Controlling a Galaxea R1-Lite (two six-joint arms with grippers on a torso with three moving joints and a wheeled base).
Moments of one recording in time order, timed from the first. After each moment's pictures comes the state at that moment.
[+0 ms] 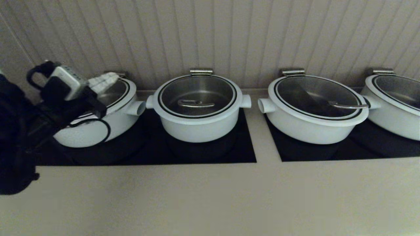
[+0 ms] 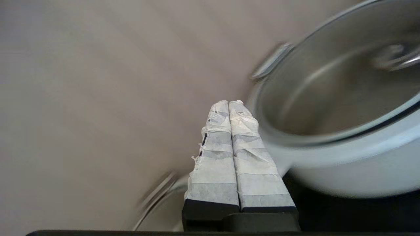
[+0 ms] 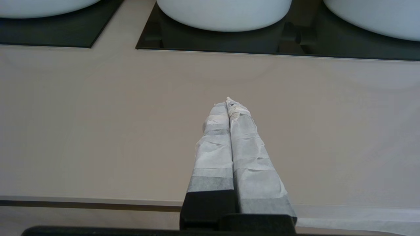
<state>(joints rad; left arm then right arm) 0.07 1.66 -0.66 -1.33 -0.51 0.64 -0.01 0.00 0.00 0.00 0.02 -0.05</state>
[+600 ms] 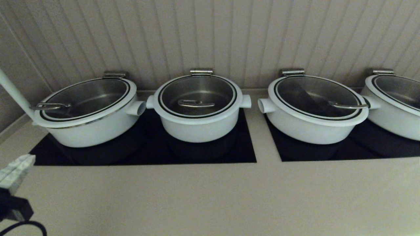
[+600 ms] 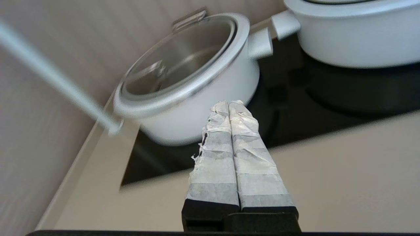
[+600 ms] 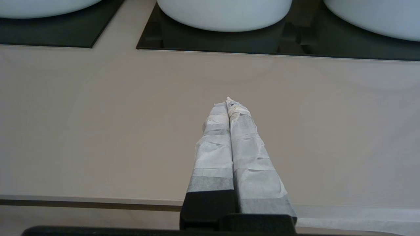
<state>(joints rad) 0.22 0.89 -0.01 -1.01 -0.15 0.39 -0.01 0.00 0.00 0.00 0.02 -0.05</state>
